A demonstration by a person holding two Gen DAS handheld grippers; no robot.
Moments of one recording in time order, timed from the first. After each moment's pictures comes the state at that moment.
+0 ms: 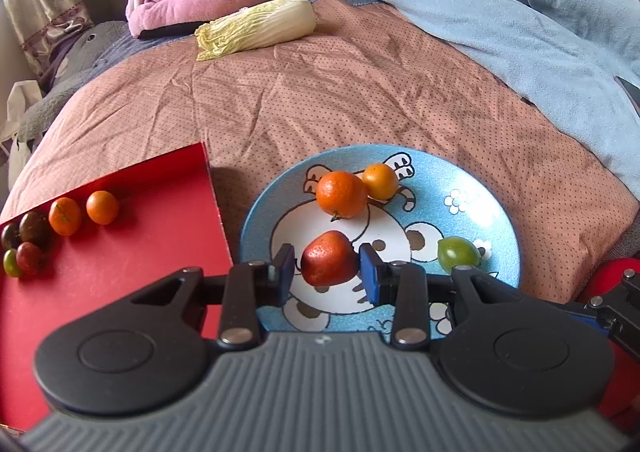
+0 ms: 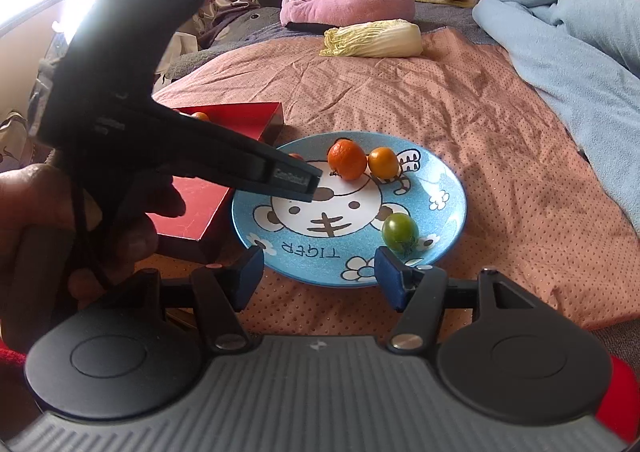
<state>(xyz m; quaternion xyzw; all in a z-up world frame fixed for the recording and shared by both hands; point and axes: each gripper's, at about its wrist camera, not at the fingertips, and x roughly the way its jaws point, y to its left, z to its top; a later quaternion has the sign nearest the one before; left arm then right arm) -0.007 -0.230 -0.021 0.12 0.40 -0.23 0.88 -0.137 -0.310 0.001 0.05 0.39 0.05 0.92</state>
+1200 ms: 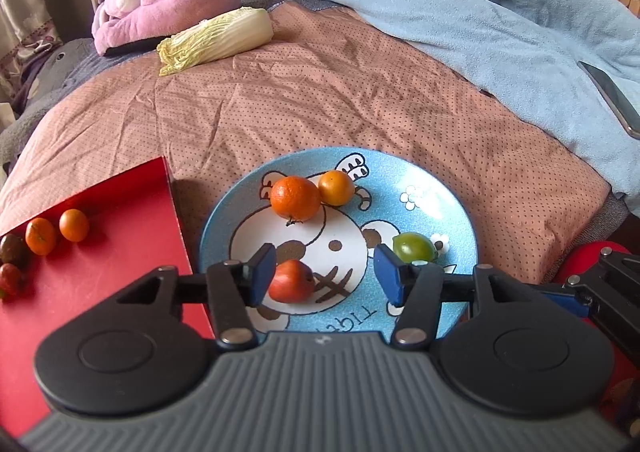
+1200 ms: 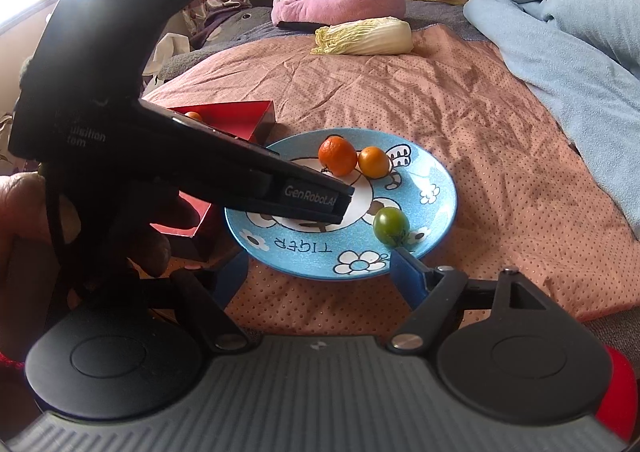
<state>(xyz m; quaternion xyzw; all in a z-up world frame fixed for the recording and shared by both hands) -0.022 -0.241 -0.017 0.13 0.39 -0.27 0.87 -0.139 -0.312 -0.001 0.06 0.39 0.03 0.92</state>
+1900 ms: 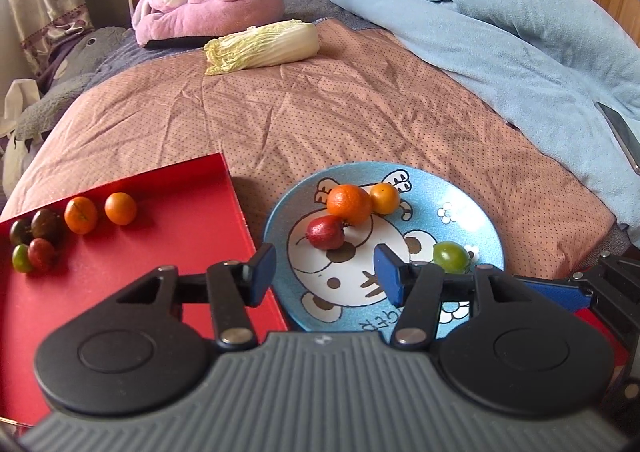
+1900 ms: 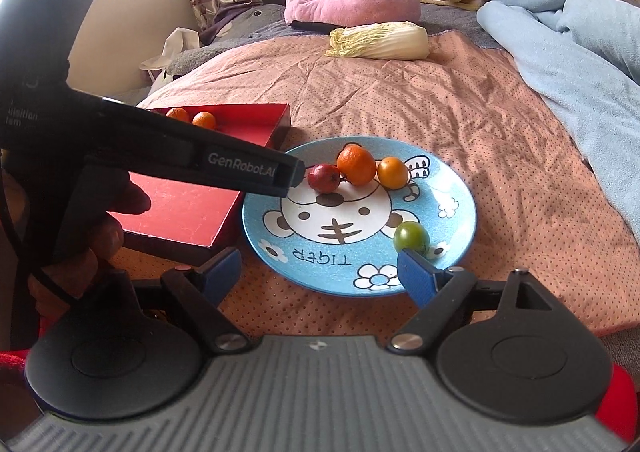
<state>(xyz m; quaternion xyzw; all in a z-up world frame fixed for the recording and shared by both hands) -0.016 -0.192 0.001 0.09 0.38 -0.24 0.89 -0.128 -0.296 0.006 0.04 0.39 0.05 0.92</state>
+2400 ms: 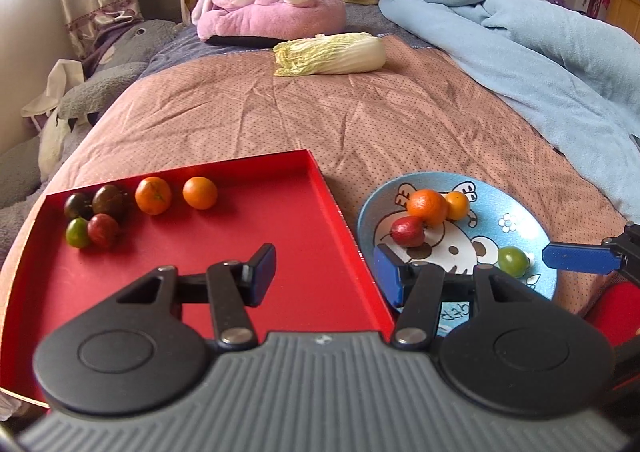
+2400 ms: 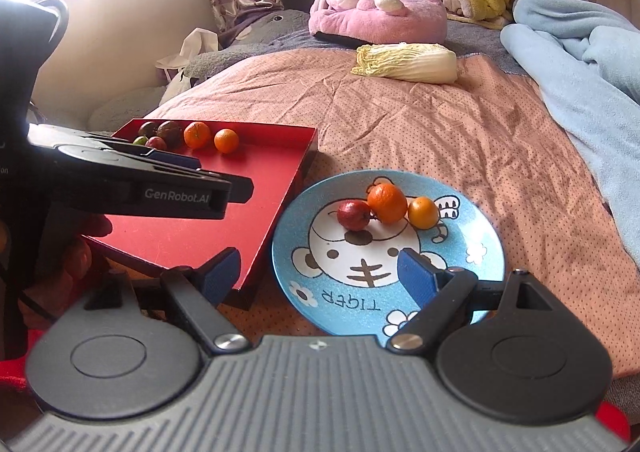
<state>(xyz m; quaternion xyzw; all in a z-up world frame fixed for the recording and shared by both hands) -0.009 -0.129 0.005 0.06 0.37 -0.19 0.91 -0.099 -0.273 0.024 0.02 0.38 0.07 0.92</state>
